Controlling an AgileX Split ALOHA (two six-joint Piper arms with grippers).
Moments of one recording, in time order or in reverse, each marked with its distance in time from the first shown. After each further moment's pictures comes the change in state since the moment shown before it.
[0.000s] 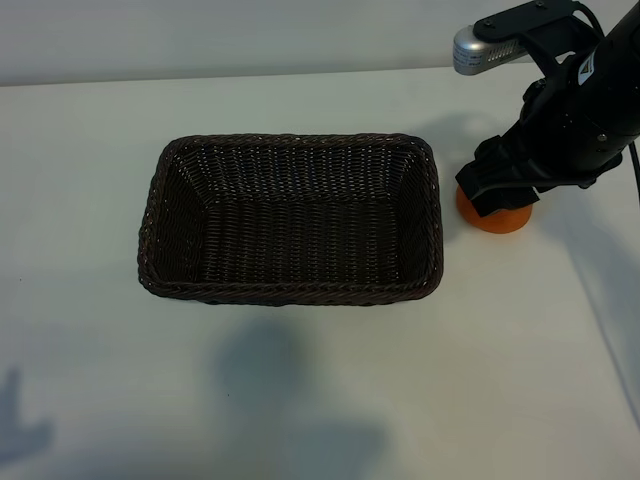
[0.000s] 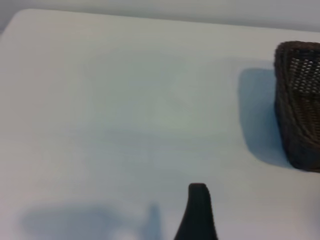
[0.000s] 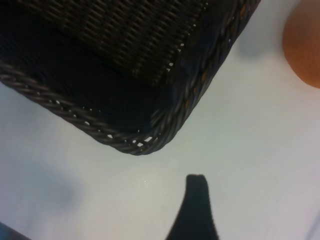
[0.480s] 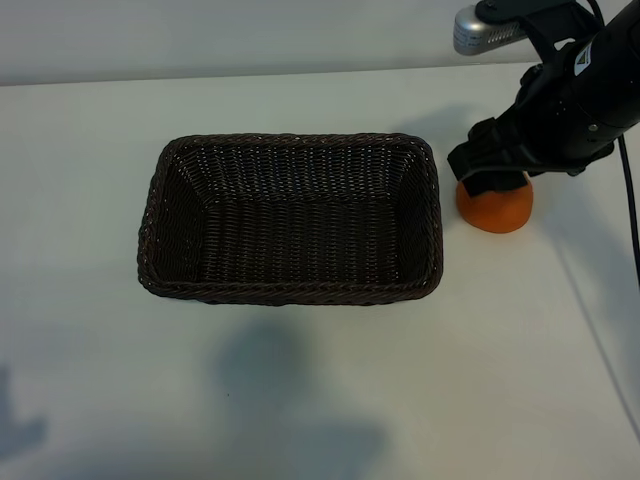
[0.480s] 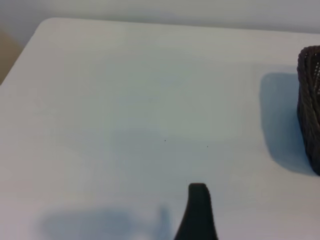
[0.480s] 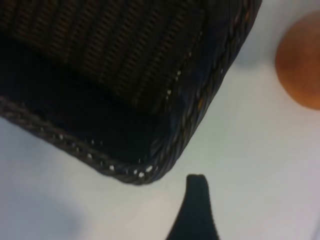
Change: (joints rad) left arm 0.000 0.000 0.007 0.035 -0.036 -0.001; right arm 0.000 0.000 0.000 -0.004 -0.086 0.040
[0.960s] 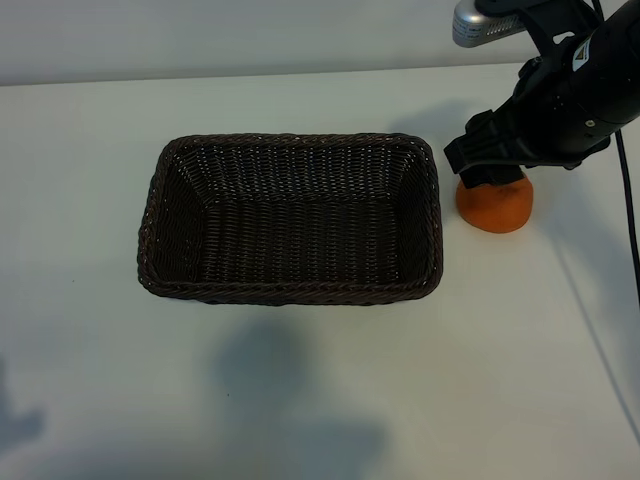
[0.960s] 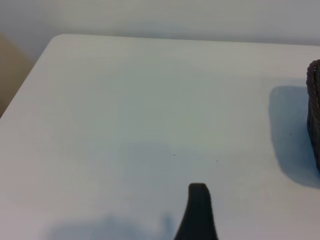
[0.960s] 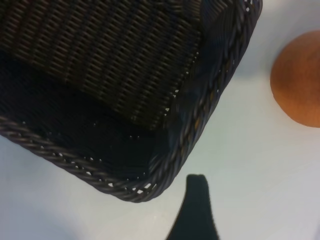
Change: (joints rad) left arm 0.000 0.000 0.018 0.018 -0.045 0.001; right arm 0.000 0.000 0.000 -0.004 -0.022 0.001
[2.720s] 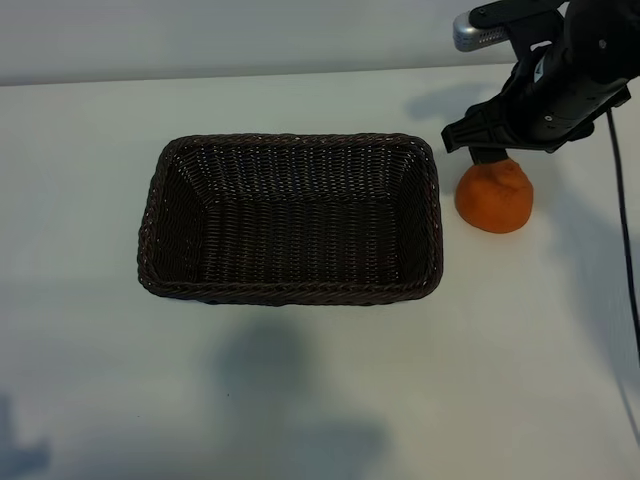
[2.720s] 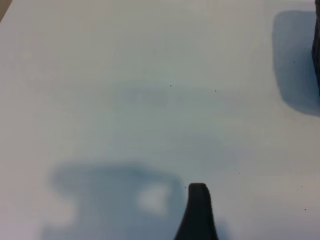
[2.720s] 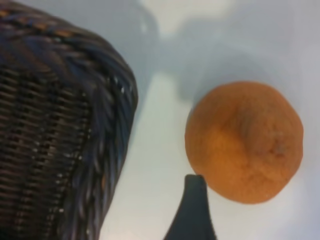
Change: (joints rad) left arm 0.000 0.000 -0.007 -0.011 0.195 0.019; right arm -0.058 0.251 -0.032 -0.206 -0.224 0.173
